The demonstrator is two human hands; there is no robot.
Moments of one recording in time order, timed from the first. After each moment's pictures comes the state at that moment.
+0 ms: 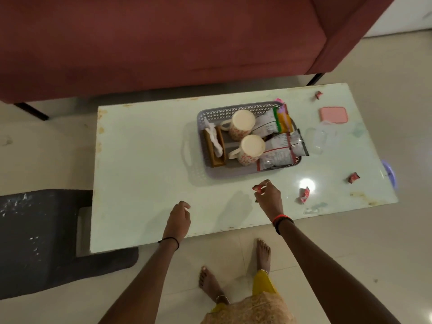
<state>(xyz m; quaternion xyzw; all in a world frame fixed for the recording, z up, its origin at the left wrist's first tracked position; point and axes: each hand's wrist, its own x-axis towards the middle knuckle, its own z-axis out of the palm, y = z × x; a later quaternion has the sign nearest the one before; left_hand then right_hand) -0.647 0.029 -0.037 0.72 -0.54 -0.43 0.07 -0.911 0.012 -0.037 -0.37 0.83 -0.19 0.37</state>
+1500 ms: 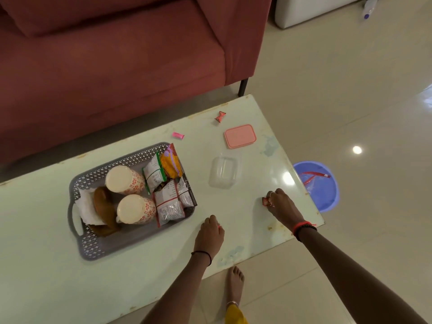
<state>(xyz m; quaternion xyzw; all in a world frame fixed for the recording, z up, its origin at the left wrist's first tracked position) -1.065 -0.024 -0.066 0.57 -0.73 -0.36 -0.10 -1.300 -0.004 -0.069 -0.52 0.80 -0.01 0.31</state>
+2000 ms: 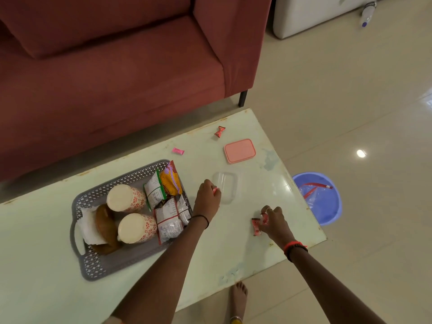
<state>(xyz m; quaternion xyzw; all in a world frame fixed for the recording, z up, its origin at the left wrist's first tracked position) -1.117 -0.149 -0.023 0.63 -0.64 -0.44 0.08 -1.281 -0.013 -0.083 -0.38 0.83 -0.08 0.40</state>
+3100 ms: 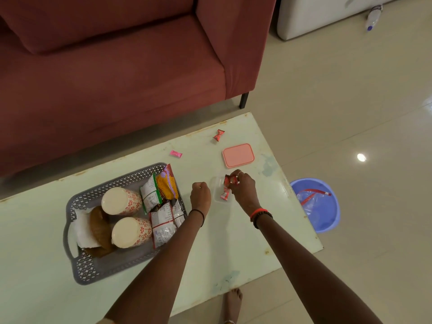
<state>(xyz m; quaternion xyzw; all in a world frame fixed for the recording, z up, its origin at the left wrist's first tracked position) -1.134 -0.176 -0.033 0.74 -0.37 -0.54 0.15 -1.251 -0.140 -0.034 -0.36 0.80 -0.29 0.39</state>
